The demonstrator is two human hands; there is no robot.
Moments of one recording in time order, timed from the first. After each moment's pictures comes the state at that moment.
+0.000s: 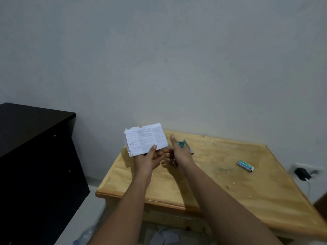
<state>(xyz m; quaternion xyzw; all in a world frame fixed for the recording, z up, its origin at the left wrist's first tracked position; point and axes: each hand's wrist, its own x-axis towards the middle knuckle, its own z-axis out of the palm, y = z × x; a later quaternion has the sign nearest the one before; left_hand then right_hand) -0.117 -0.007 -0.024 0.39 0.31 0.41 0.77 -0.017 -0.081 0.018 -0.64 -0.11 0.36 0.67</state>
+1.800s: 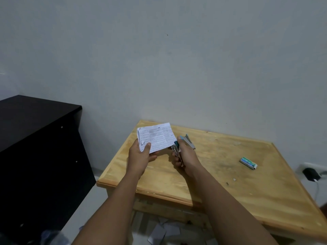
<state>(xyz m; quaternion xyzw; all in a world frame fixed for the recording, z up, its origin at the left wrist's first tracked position) -0.137 0.008 -0.036 0.58 0.34 0.42 0.61 0.012 -0.094 -0.024 -0.64 -0.17 0.40 0.64</state>
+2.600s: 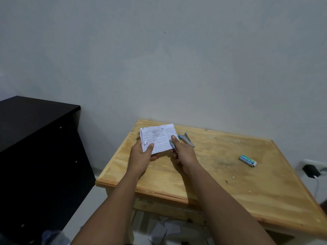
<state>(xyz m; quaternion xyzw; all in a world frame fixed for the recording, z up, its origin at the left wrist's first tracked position) -0.132 0.009 -0.040 0.63 0.33 0.40 0.58 0.013 -0.090 -0.028 -0.67 -0.19 0.33 0.63</state>
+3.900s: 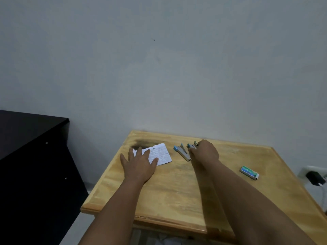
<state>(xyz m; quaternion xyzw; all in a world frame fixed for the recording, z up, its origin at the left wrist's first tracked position) -0.084 0.047 -0.048 0.89 0.44 0.07 0.08 0.145 -0.087 -0.023 -0.94 -0.24 0.05 0.22</state>
